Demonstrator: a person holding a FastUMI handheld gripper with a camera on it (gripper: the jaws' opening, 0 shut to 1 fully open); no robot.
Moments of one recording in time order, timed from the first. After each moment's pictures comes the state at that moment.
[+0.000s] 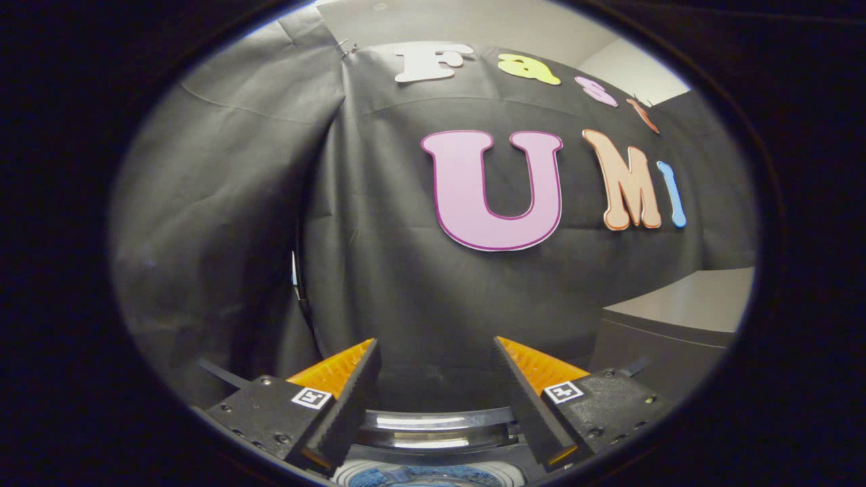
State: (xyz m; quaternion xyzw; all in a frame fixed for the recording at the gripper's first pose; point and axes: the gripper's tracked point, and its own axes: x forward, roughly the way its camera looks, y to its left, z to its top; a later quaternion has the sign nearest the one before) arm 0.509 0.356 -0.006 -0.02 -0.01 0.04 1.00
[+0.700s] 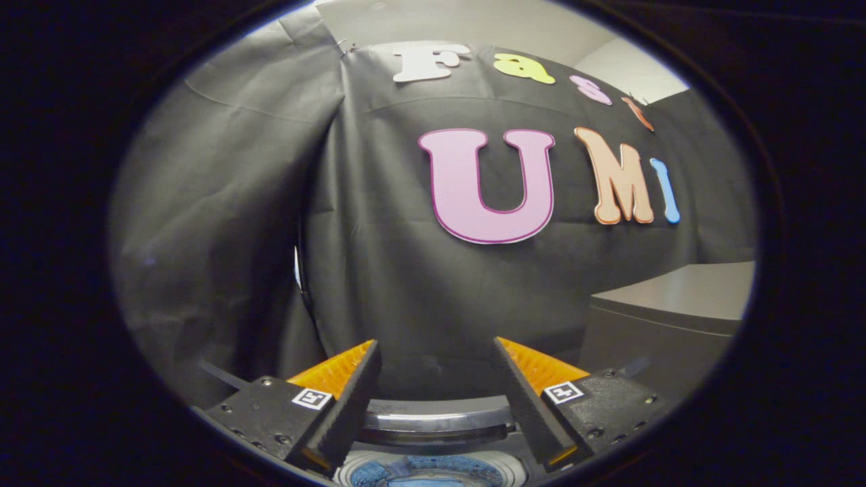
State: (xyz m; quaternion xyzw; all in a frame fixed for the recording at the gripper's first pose) arm 0.478 0.350 -0.027 -0.02 0.02 0.03 1.00
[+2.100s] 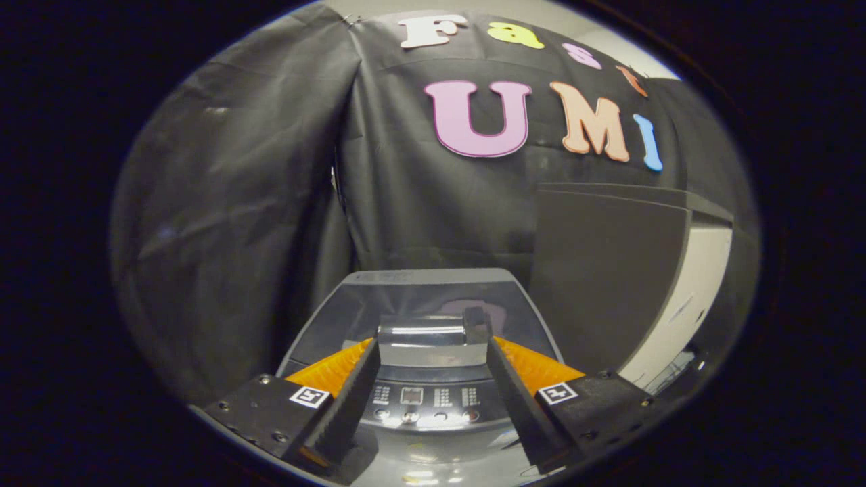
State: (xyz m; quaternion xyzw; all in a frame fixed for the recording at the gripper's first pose) arm 0.262 0.313 -0.112 -0.01 0.17 0.06 0.98
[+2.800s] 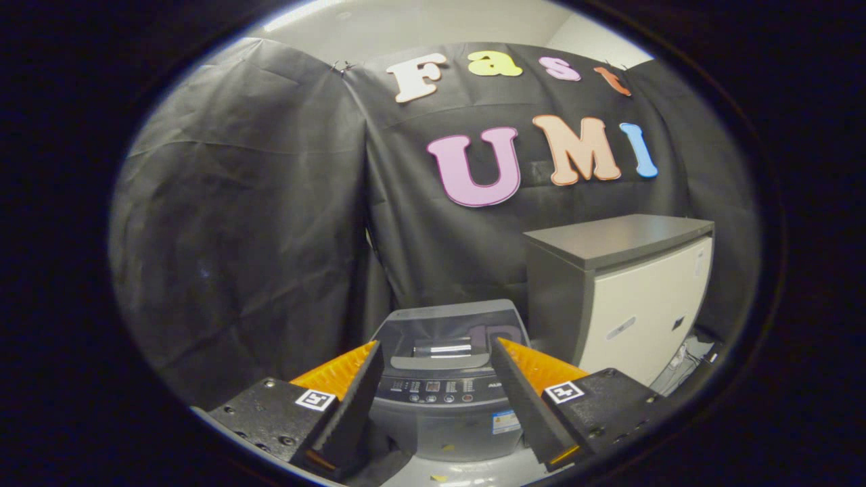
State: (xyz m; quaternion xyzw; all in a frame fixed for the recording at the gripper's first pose) arm 0.160 0.266 0.007 0.05 0.11 0.11 0.99
